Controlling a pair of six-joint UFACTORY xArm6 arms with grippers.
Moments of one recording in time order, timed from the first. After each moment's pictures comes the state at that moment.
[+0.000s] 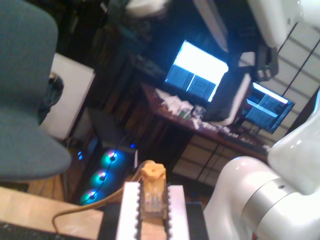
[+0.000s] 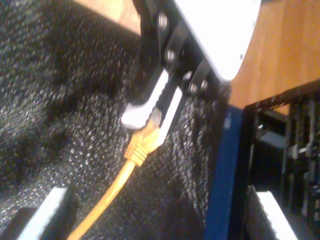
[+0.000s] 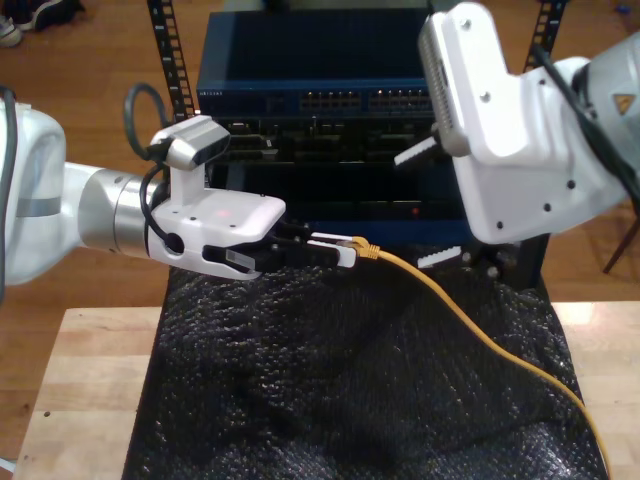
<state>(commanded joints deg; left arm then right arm) 10.1 -7.2 -46.8 -76.4 110.9 -259.7 20.1 -45.0 -48.4 32.2 63.7 -97.1</state>
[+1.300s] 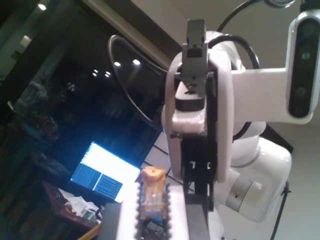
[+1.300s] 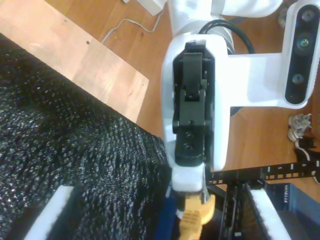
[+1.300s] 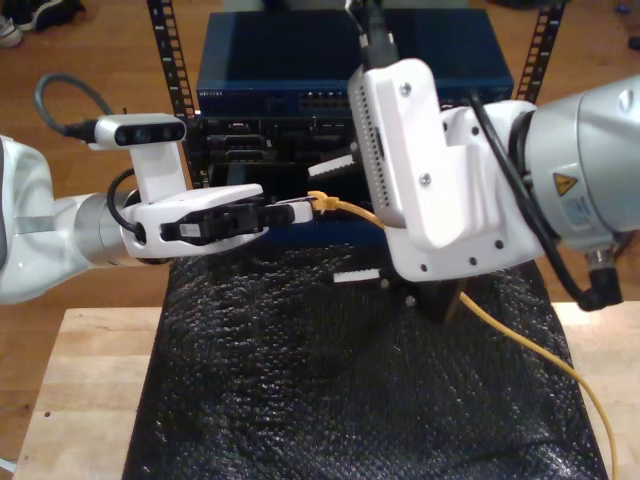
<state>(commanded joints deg) 12.6 2.6 -47.7 -85.2 129.6 -264.2 34.2 -47.1 -39.2 35.4 42.0 -102.8</state>
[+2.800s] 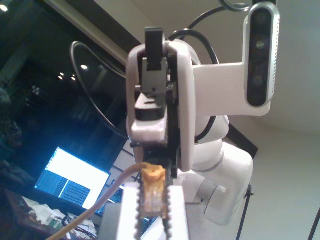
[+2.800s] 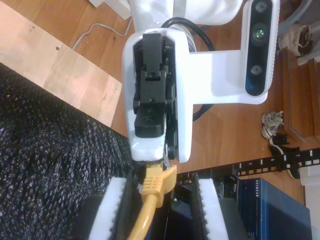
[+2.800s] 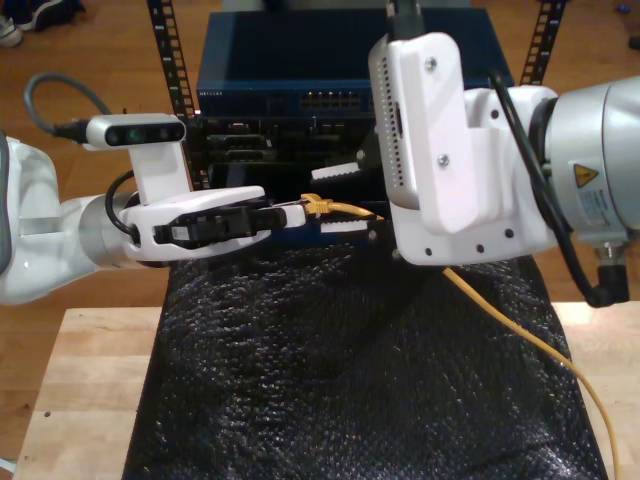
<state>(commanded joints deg) 12.0 2.9 -47.6 -85.1 134.1 -265.2 34.2 -48.4 -38.9 37.1 40.2 -102.5</state>
